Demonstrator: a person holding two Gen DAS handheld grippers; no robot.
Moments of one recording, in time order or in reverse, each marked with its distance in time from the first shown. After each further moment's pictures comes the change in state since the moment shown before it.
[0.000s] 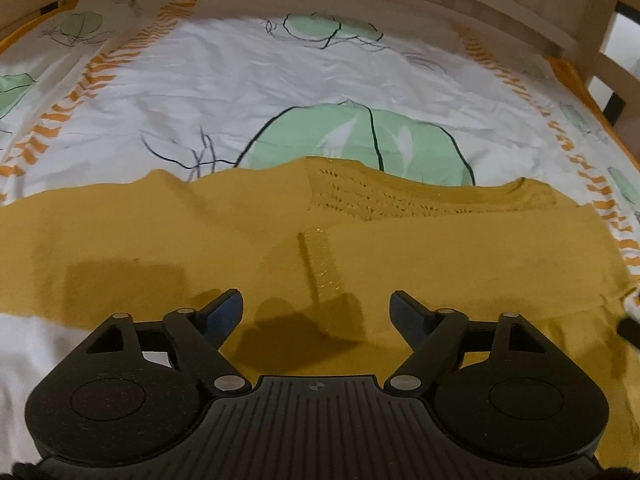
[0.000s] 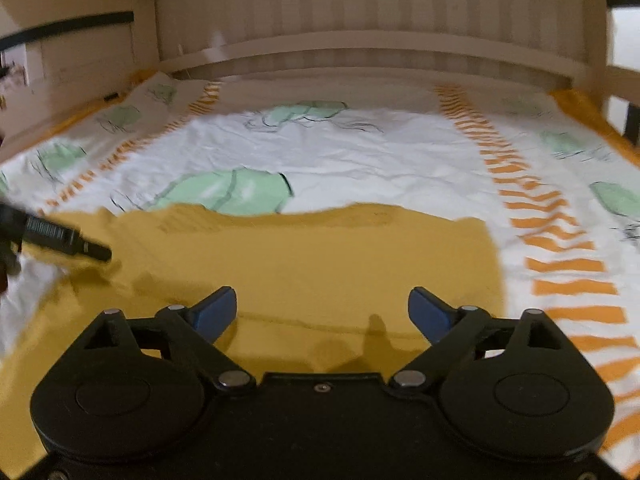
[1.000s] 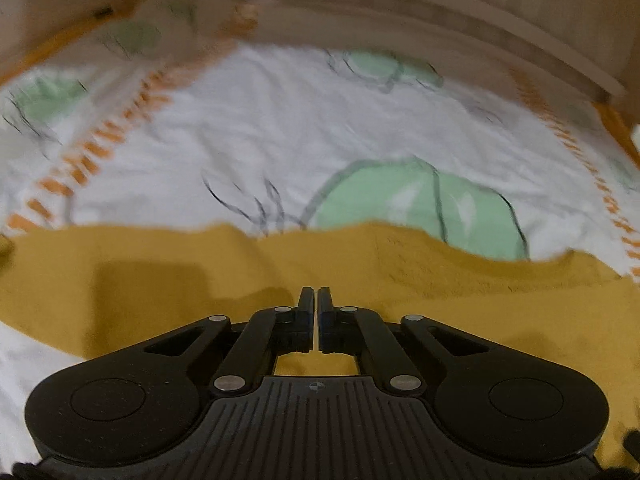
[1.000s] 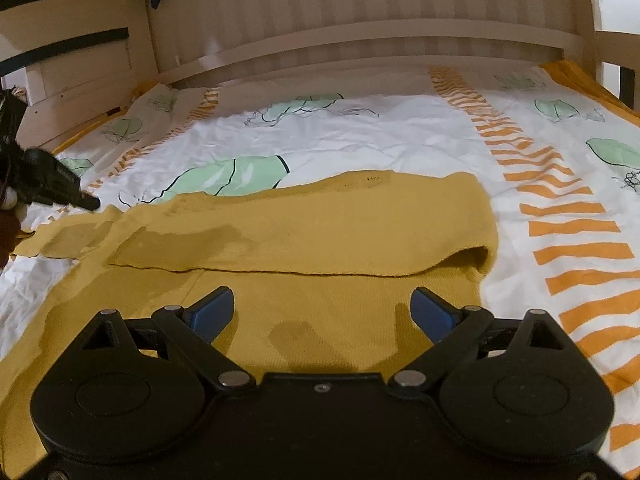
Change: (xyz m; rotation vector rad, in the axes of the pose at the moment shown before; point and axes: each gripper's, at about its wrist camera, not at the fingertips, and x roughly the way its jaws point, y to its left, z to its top) left arm -0.008 0.029 0.034 -0.111 -0.058 0.085; right arm -0.001 -0.019 -0.032 0.100 -0.009 0.069
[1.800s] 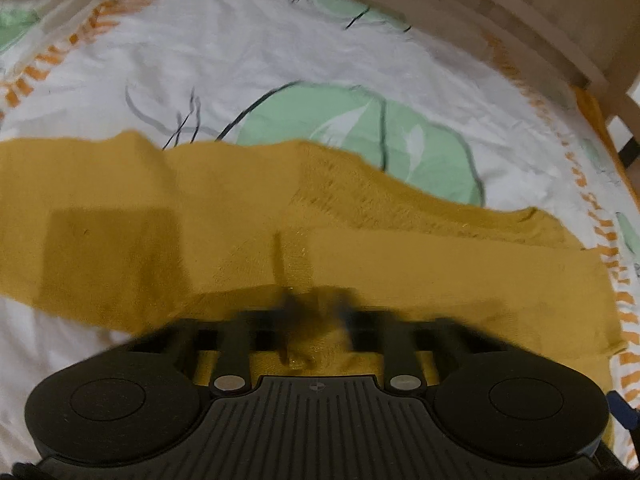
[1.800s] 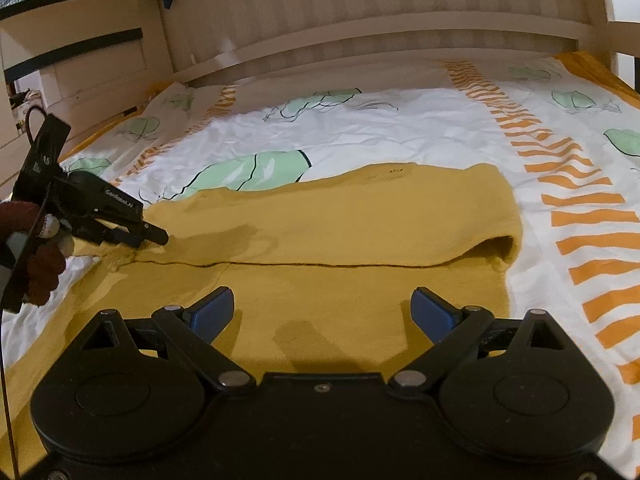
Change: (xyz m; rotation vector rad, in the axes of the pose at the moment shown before) left arm 0.029 -0.031 -0.028 -0.051 0.099 -0.124; right arm -0.001 0.008 -0.003 0.002 0.011 0.063
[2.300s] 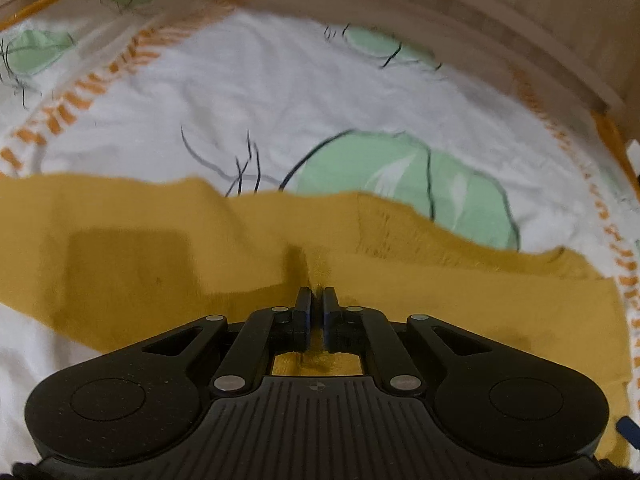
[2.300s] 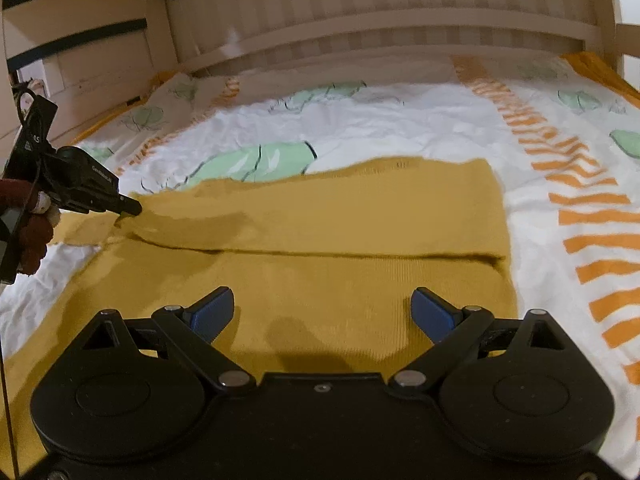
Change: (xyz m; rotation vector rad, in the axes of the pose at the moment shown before) left arm -0.008 0.033 0.013 -0.025 -0.055 0.082; right arm 0.006 0.003 -0.001 -0.013 0.034 -0.003
